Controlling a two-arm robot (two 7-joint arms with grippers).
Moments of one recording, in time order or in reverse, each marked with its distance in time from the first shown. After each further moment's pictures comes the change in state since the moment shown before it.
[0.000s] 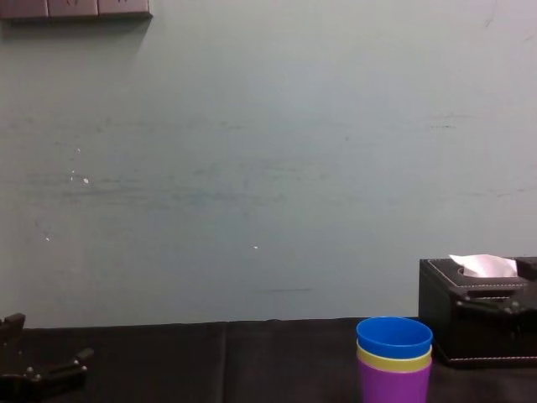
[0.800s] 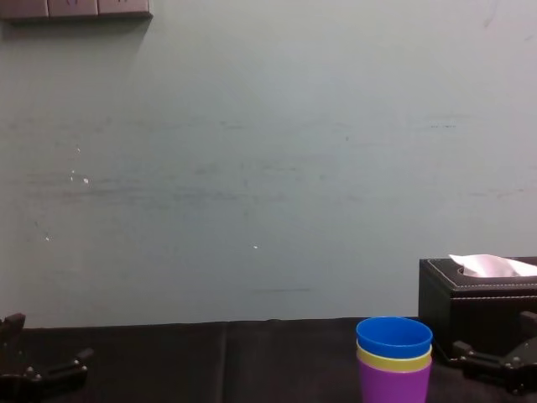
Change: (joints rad) left arm 0.000 0.000 0.000 0.000 0.000 0.000 0.000; right arm -0.005 -0.054 0.012 0.099 -0.049 0.013 -0.010
